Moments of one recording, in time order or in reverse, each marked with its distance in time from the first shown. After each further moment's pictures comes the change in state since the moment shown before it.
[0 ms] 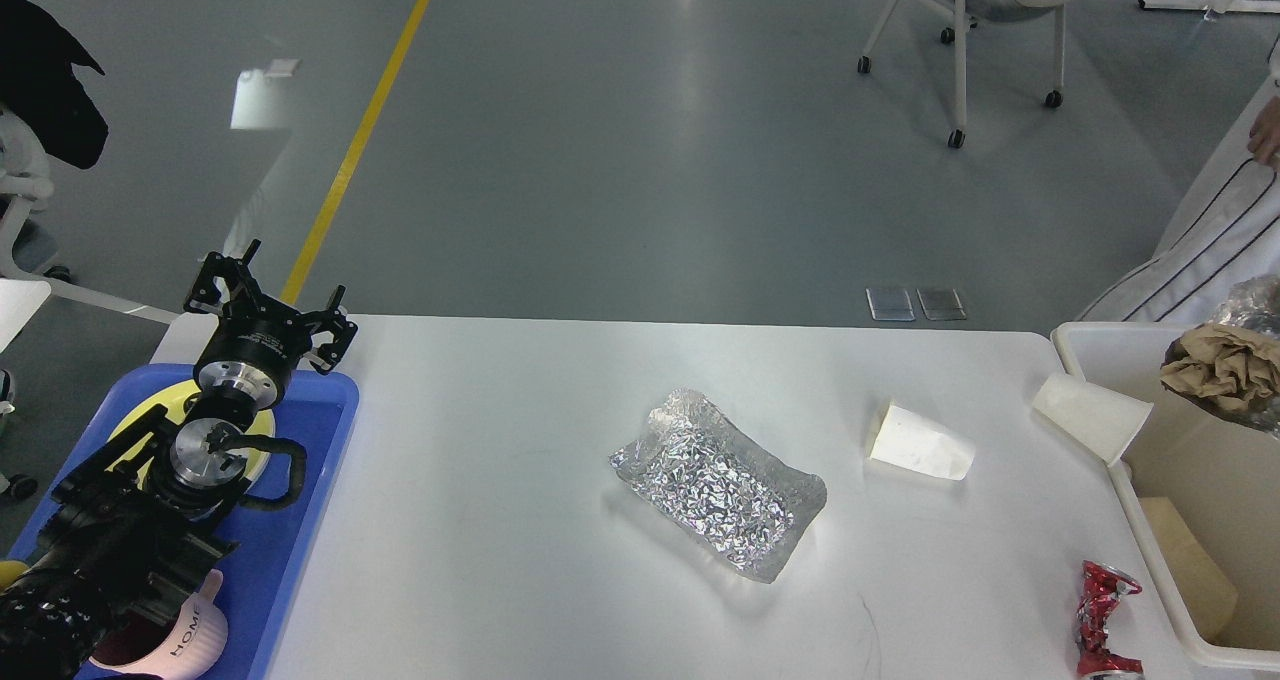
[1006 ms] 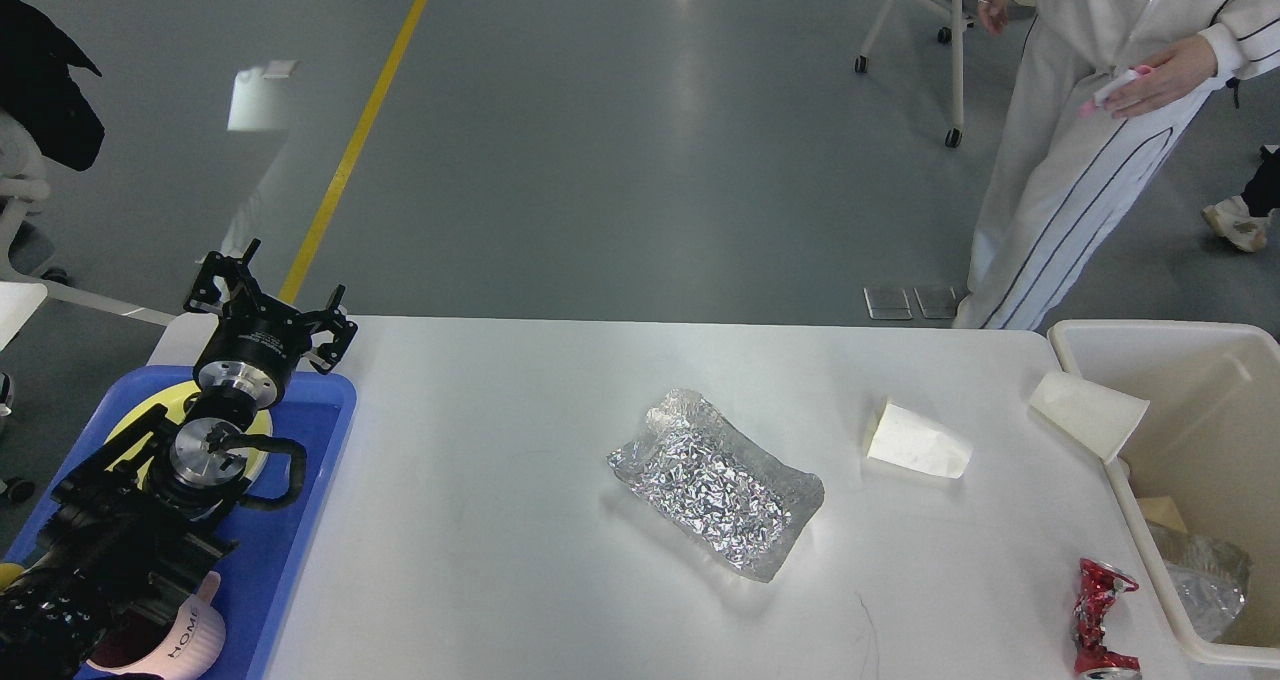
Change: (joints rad) left arm -0.001 0.000 0.000 0.000 0.000 0.000 0.000; right arm 0.054 0.067 -0.026 -0.015 0.030 -0.068 -0.003
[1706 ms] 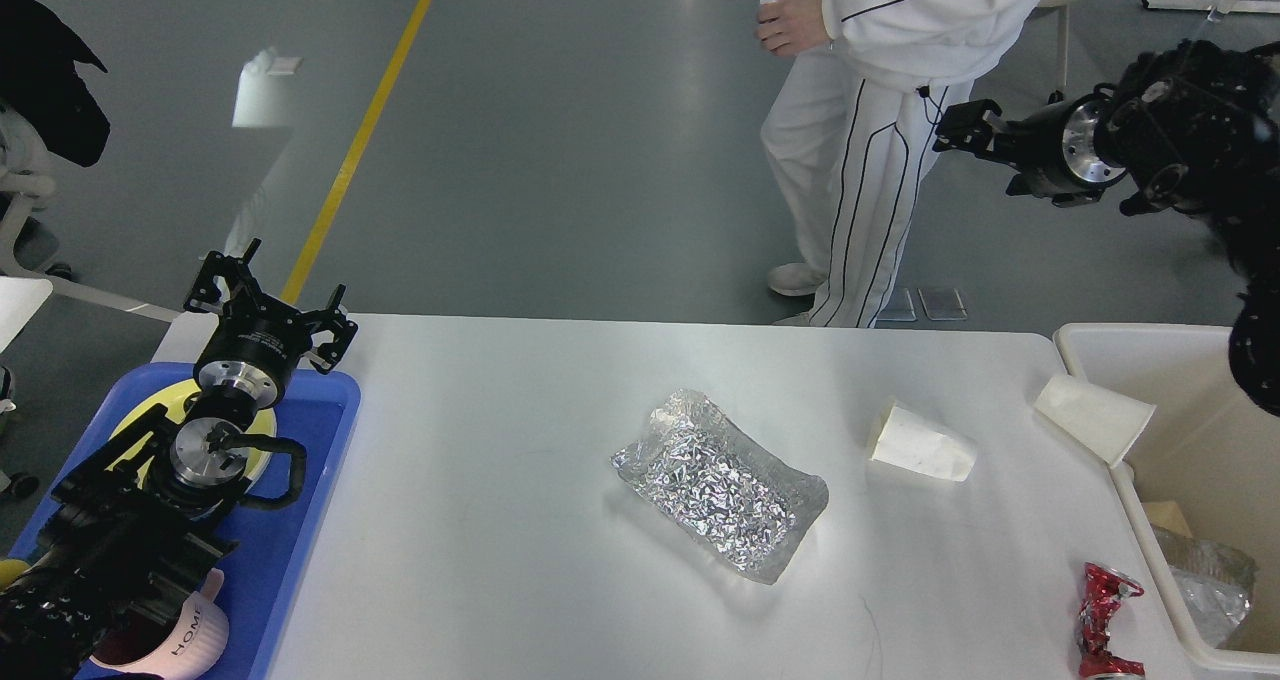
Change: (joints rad) left arm 0.000 0.000 0.000 0.000 0.000 0.000 0.001; right arm 0.603 0.421 -0.245 0.028 -0.039 0.458 0.009
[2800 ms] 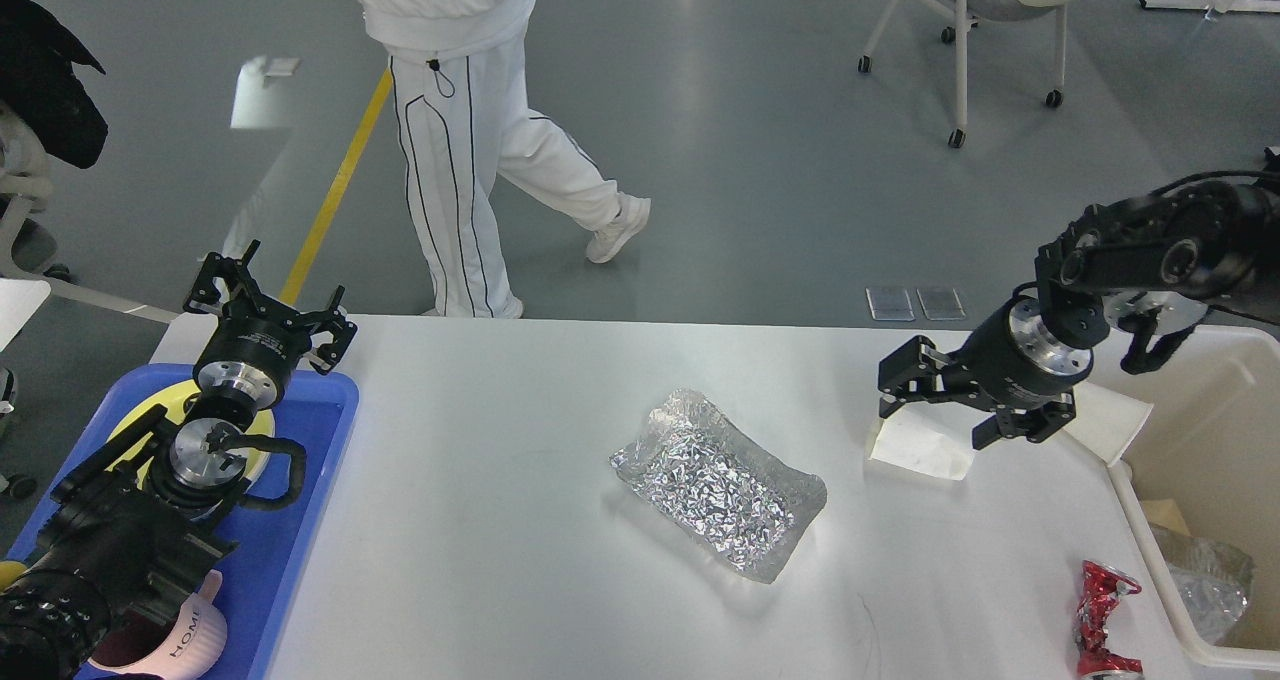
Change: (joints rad) left arm 0.001 0.000 -0.002 0.000 0.000 0.000 0.000; right arm 0.292 -0.168 -0.159 1.043 -0.128 -0.110 -0.008
